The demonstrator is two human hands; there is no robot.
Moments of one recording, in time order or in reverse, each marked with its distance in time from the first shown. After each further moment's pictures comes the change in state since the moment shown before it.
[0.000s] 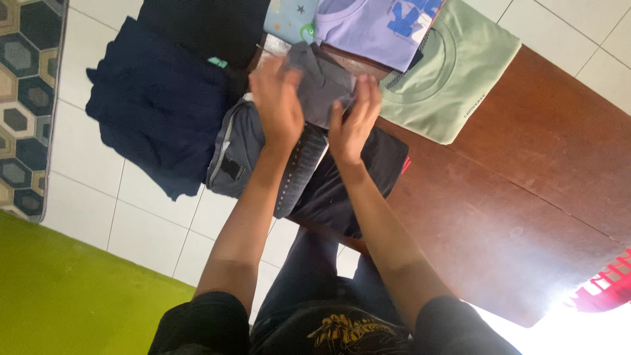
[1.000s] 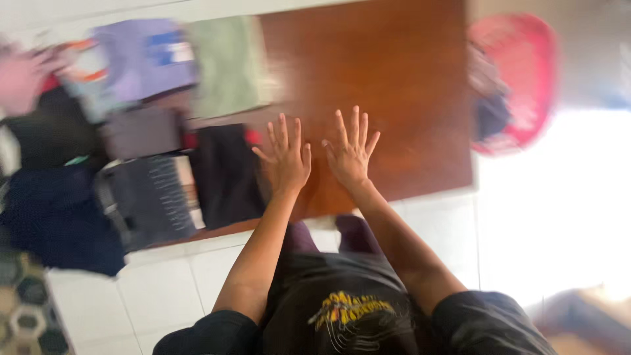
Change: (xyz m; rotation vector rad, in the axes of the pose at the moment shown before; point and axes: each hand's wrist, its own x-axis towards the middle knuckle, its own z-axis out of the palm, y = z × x) left_hand -0.143 0.392 0.055 0.017 -0.691 0.118; right_hand -0.148 0.079 -0.416 -0.507 -0.087 0.460
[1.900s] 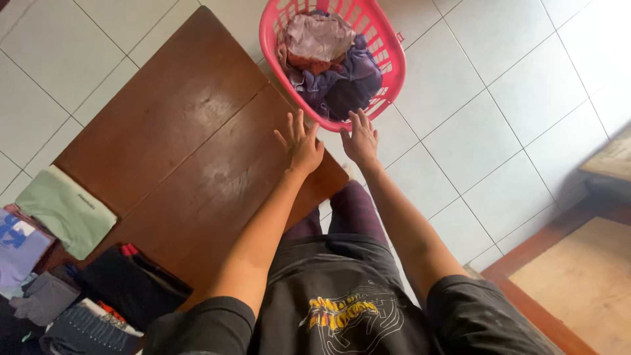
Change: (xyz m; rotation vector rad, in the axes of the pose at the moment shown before) left_hand 0.063 0.429 0.279 0.015 -0.463 0.512; right_hand -0.028 0.520 -0.099 0.289 0.089 0.674
